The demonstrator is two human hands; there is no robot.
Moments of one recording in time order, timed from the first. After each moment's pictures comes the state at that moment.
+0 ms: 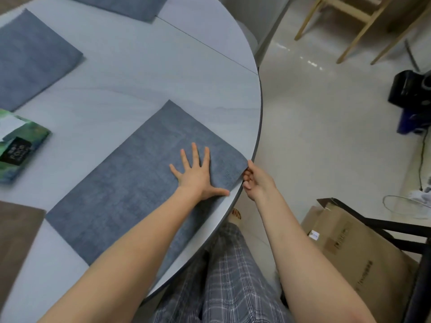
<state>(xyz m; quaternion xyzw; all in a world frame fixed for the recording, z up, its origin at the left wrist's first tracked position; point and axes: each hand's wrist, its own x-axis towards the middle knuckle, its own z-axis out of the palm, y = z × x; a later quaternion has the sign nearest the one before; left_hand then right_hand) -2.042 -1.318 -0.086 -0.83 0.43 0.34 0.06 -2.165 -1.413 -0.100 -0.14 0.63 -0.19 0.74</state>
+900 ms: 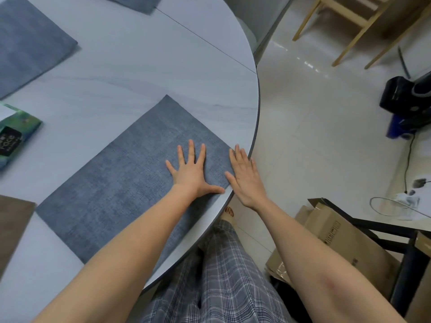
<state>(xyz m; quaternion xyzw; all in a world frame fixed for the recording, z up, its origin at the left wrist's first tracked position) -2.041 -1.315 -0.089 -0.84 0.44 0.33 0.04 -2.193 -1.407 -0.126 -0.90 0.34 0.05 0.27</state>
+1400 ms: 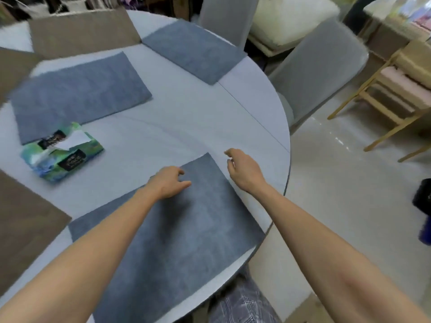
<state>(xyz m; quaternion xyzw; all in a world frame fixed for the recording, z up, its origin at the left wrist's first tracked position) -1.889 -1.298 -0.019 -0.89 0.29 0.32 -0.11 -2.005 -1.488 -0.016 -0.94 0.24 0.02 0.25</state>
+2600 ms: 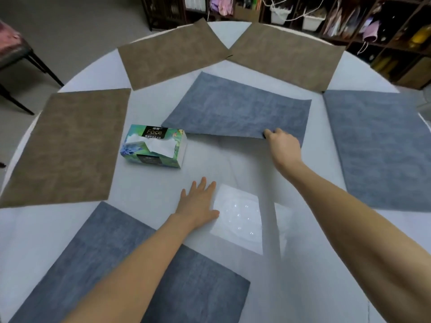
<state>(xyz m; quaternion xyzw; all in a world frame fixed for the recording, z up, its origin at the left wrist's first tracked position) -1.758 -1.333 -0.064 -0.94 -0.10 0.29 -0.18 -1.575 -1.505 -0.038 -0.97 -0.23 -0.01 0.02</state>
